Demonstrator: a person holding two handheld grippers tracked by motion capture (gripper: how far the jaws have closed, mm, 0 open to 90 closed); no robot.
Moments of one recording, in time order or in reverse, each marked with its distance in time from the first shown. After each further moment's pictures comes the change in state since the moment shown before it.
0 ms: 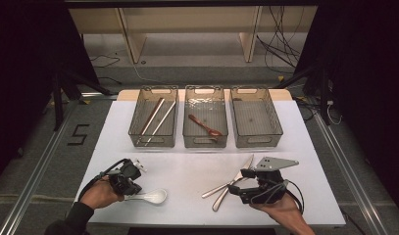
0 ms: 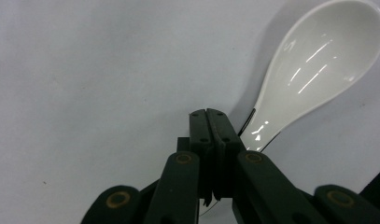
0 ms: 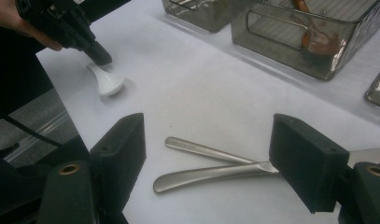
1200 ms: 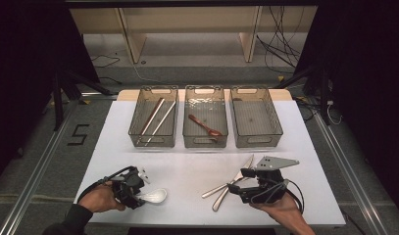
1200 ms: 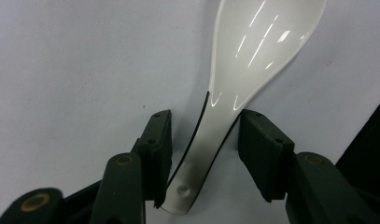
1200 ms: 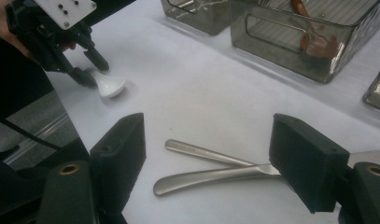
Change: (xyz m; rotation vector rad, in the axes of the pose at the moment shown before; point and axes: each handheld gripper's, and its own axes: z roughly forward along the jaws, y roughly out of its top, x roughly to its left) left arm -0.016 -0.003 0.004 0.056 -0.039 0.183; right arm 0.000 0.001 -0.001 -0.003 -0.003 0.000
